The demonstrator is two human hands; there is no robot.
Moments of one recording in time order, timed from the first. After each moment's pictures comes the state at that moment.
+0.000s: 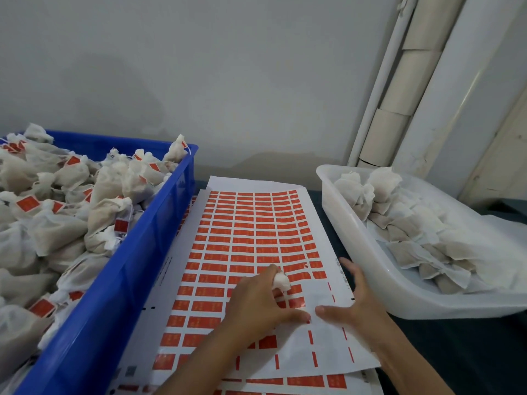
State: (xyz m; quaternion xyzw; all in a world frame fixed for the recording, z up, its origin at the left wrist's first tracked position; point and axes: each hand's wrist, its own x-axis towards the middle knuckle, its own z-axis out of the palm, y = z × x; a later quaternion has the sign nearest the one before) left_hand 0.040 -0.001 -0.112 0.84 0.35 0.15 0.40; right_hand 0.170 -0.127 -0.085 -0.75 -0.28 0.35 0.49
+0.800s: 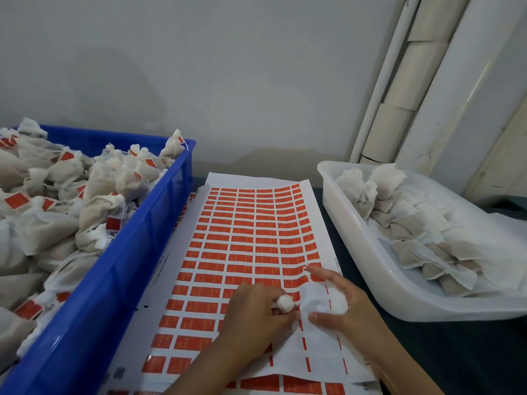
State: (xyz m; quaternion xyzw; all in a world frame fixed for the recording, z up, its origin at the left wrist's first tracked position) left_hand 0.037 -0.013 -0.124 0.84 0.32 0.22 0.37; right_hand 0.167 -0.124 -0.096 -0.72 -0.37 0.32 0.50
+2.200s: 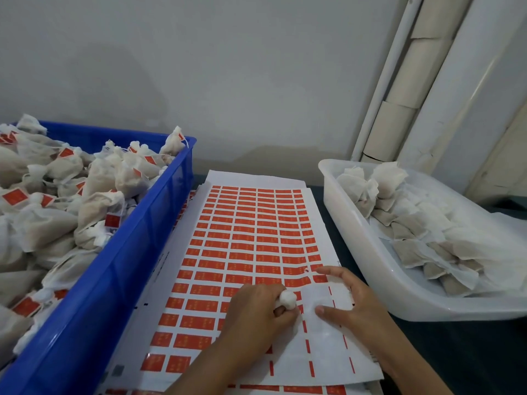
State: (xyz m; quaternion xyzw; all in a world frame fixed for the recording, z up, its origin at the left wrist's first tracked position) left_hand 0.037 -0.015 -0.126 0.87 0.30 0.22 0.31; right_hand 0.170 -0.128 -0.086 -0.75 -0.34 0.31 0.48
